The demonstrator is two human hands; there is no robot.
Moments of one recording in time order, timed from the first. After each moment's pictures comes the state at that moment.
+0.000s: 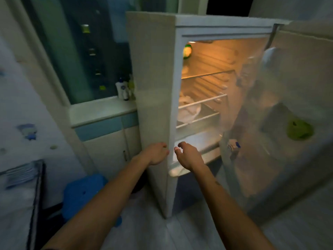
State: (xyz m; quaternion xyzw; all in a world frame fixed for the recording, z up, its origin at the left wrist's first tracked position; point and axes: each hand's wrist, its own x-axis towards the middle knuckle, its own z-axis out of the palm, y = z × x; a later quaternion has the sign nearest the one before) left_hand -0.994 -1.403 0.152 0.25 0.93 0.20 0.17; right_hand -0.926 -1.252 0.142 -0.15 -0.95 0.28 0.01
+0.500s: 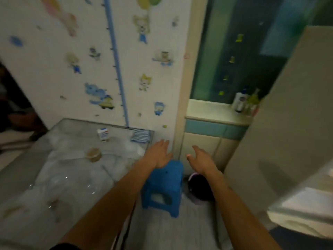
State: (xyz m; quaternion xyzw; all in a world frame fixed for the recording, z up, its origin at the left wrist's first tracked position) left_hand -0.958 -1.809 0.125 -0.05 0.98 0.19 0.08; right_hand -0.998 -1.612 0.130 0.13 -0.96 0.22 -0.12
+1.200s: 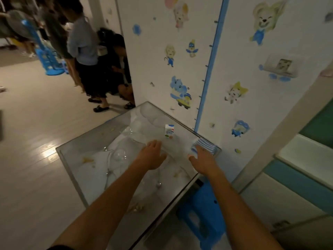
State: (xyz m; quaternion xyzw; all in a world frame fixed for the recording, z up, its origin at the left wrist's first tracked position) left_hand -0.920 -2.018 0.093 -0.39 0.90 0.19 0.03; right_hand -1.099 -1.870 0.092 0.41 -0.85 0.22 -0.26
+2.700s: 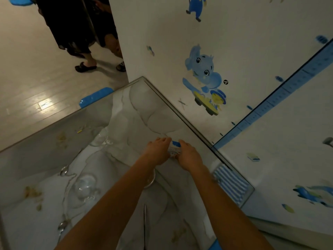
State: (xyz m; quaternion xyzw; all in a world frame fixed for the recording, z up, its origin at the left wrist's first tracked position) left_hand -1.154 -2.331 -0.110 -0.38 0.89 0.22 0.15; right_hand -1.275 -2.241 -0.123 0.46 -0.83 0.09 -0.31
